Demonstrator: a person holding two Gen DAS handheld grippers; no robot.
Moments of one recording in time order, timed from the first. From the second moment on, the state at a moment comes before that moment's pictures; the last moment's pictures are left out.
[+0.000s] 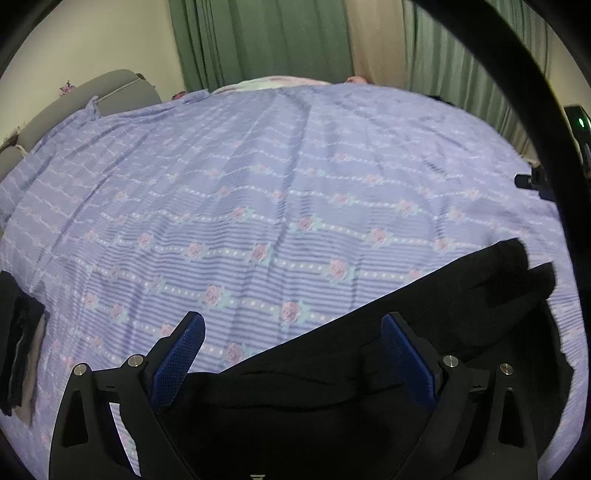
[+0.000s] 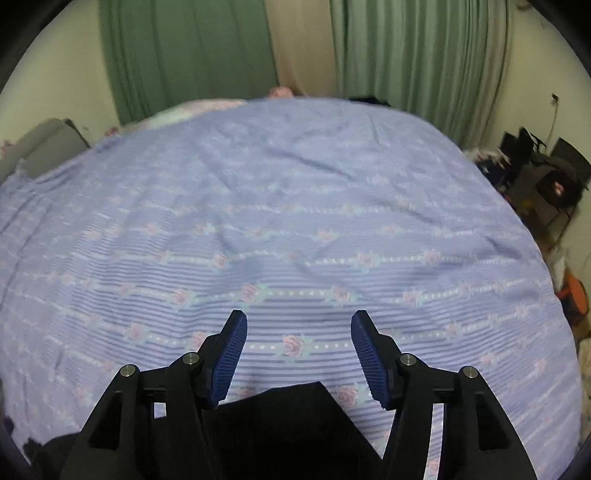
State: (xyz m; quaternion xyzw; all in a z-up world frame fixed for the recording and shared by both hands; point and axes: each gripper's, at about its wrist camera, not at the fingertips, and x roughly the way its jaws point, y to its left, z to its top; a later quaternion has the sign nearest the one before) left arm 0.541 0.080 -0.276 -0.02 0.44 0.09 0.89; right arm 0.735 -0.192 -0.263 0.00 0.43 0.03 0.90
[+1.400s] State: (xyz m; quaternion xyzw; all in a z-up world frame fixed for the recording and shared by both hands) left arm 0.529 0.085 -0.283 0.07 0.46 -0.17 0.87; right arm 0.612 -0.189 -0.278 -0.11 0.48 0.14 0.86
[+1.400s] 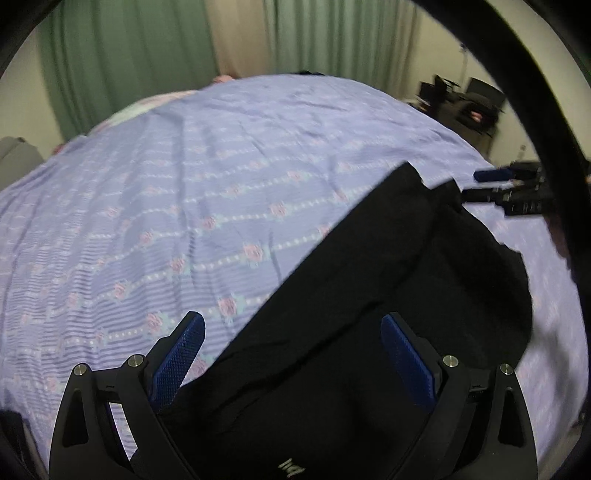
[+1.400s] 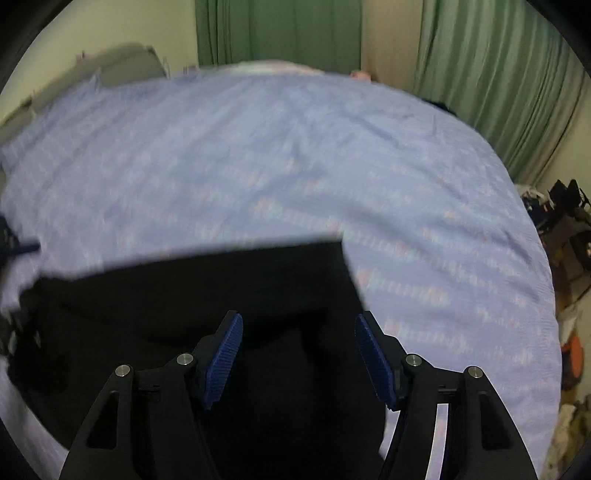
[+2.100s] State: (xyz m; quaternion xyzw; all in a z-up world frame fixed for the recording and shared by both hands) left arm 0.578 0.057 -0.319 0.06 0.51 -0.22 0.83; right arm 0.671 -0.201 -0.287 -0.14 0.47 0.12 0.86
